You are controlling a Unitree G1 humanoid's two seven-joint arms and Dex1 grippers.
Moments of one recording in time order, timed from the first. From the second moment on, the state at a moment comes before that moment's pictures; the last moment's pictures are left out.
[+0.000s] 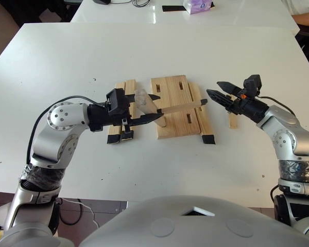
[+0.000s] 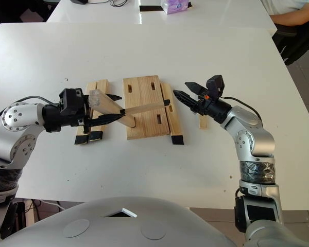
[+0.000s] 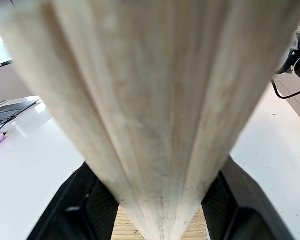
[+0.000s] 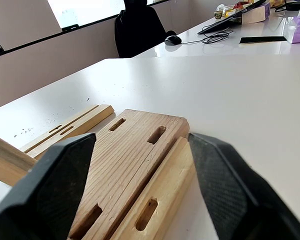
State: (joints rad) left arm -0.11 0.70 -0.11 -0.33 -0.56 0.16 -1.06; right arm -0.13 -0.47 -0.11 -0.08 0.58 0.52 0.77
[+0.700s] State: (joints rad) left arm -0.20 0.81 -0.12 -0.25 -0.52 0.14 -1.10; right arm -0.08 -0.39 -0.10 -0.12 0.57 0.51 0.71
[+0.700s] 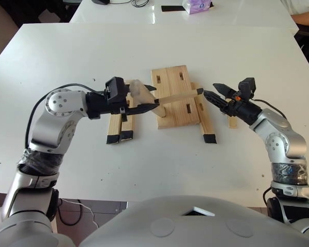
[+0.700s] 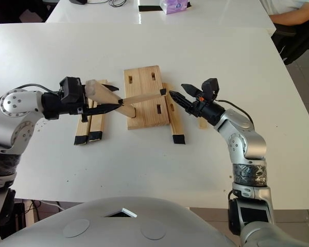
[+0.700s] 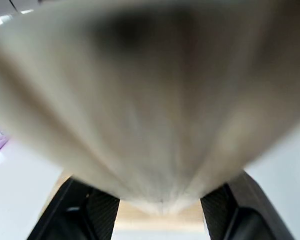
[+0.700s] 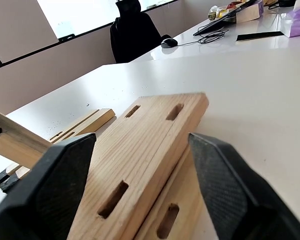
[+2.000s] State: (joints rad) left arm -0.25 0.89 -0.07 -0.28 -0.61 0.38 -1.15; right arm -0.01 -0.34 -0.05 -0.17 0.50 0.45 0.64
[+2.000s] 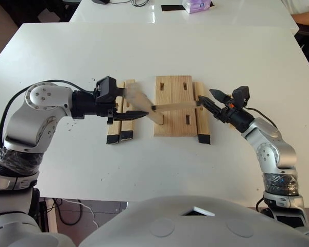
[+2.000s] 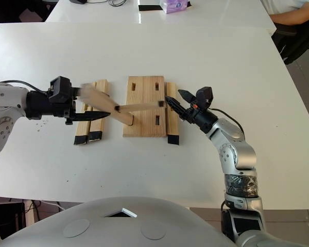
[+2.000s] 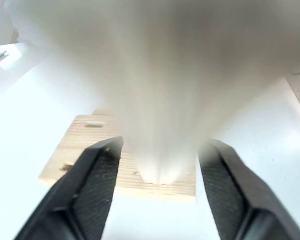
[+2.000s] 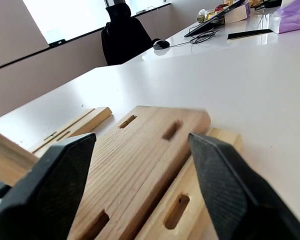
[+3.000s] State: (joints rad) left arm 0.07 0.46 0.13 -0.16 -0.39 0.45 -0.45; right arm -0.13 -0.50 0.08 -0.05 0.29 0.35 0.82
